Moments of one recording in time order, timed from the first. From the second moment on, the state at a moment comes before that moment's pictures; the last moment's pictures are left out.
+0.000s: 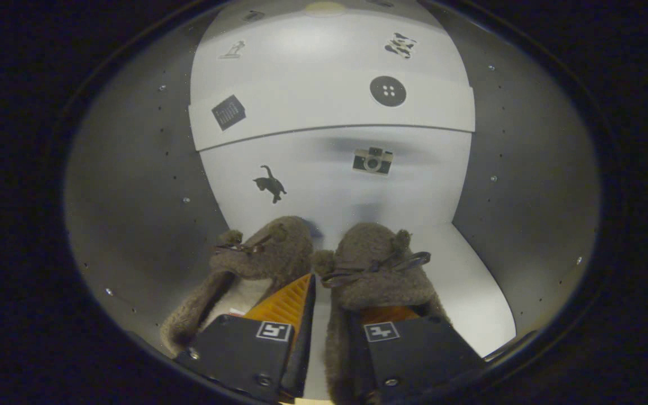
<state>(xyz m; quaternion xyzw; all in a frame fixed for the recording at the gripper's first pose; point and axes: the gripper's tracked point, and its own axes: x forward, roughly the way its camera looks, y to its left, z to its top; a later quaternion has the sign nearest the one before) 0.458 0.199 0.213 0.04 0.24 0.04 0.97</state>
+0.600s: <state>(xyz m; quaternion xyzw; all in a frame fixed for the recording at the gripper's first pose) 0.324 0.200 0.269 0.02 0.14 0.08 0.99</state>
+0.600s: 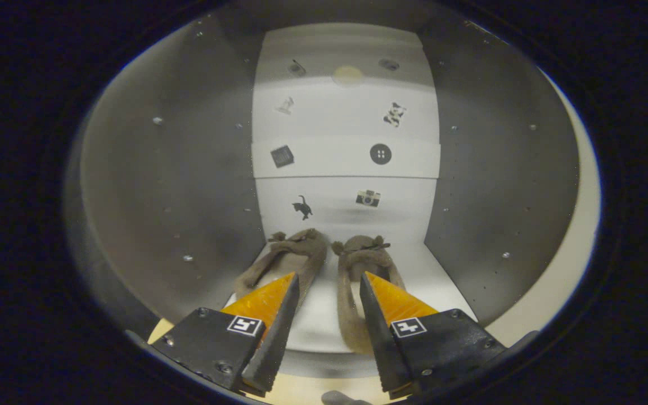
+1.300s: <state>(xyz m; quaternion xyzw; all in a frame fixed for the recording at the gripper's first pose) 0.000 0.110 0.277 0.02 0.07 0.06 0.99</state>
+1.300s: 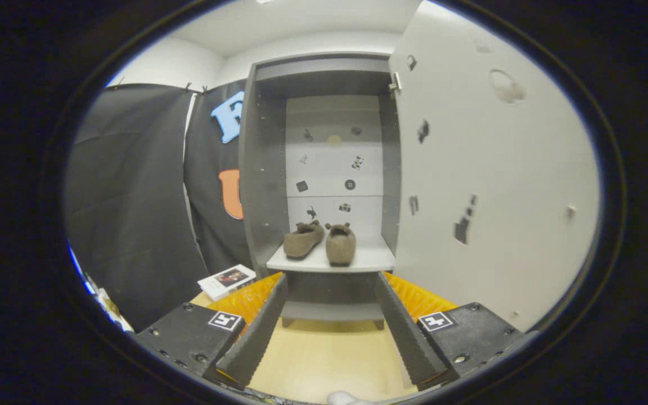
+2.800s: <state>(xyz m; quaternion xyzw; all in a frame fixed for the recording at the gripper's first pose) -0.029 -0.131 0.320 0.05 0.04 0.14 0.99</state>
